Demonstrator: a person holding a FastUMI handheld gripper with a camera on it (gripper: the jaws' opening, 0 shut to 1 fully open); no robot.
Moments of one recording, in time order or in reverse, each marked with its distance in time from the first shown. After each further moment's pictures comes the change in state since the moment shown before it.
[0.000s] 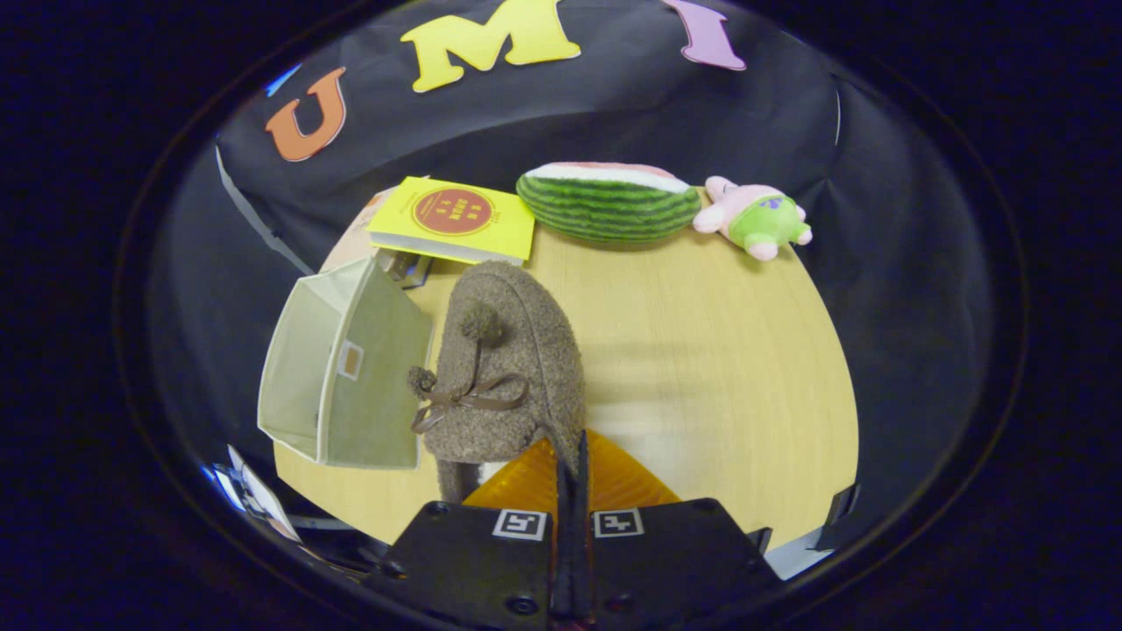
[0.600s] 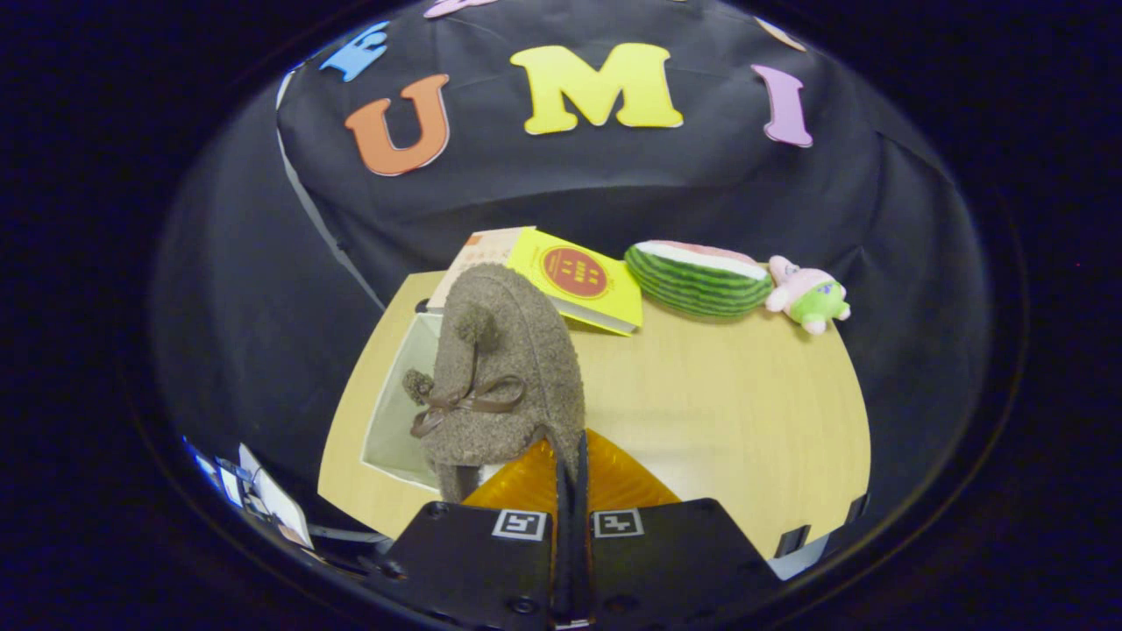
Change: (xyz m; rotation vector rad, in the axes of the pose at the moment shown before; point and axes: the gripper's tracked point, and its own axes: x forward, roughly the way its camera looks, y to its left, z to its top) arm -0.062 0.182 0.032 -0.106 -0.164 0.090
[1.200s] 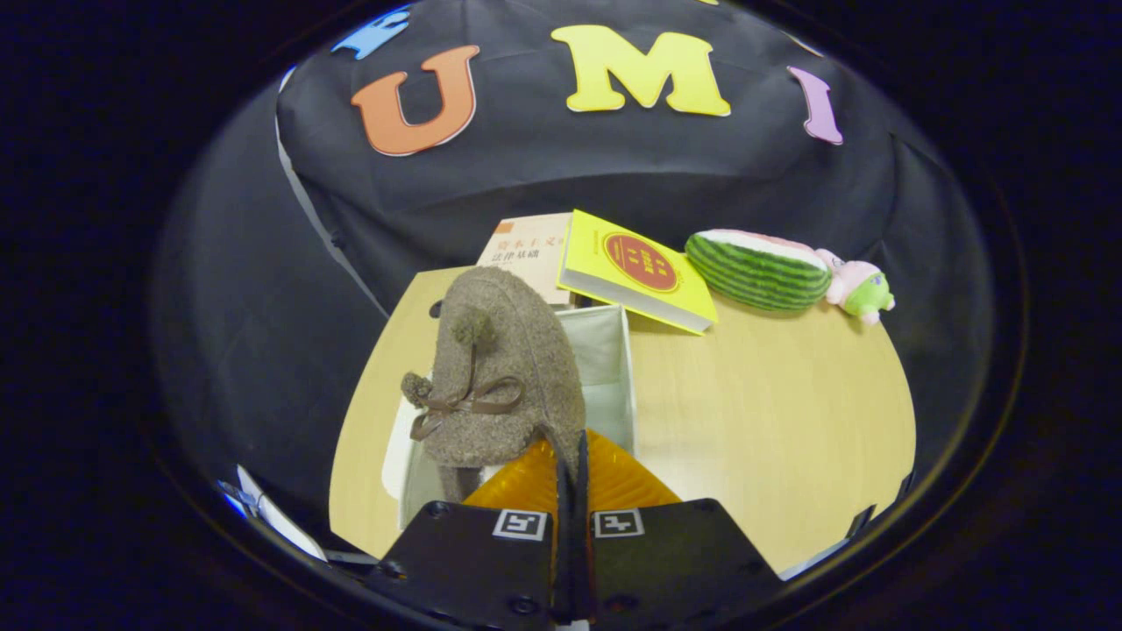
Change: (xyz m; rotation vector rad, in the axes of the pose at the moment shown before) arm 0.107 0.086 -0.010 0.041 -0.011 -0.067
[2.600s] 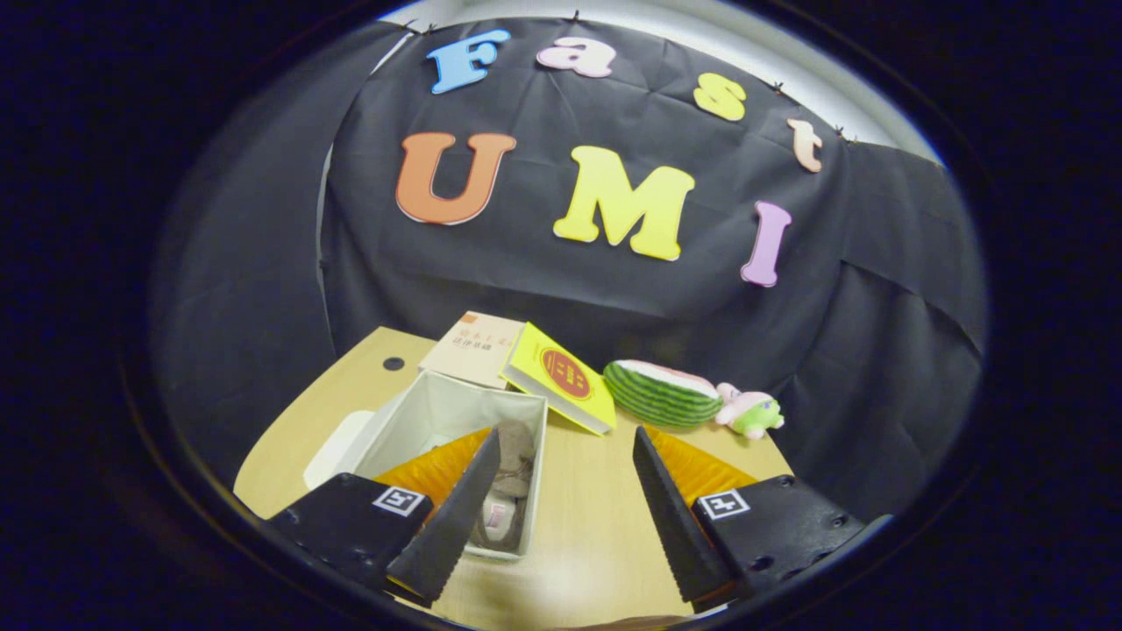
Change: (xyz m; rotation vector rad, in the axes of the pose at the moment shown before) arm -0.138 -0.040 0.029 -0.236 -0.480 -0.217
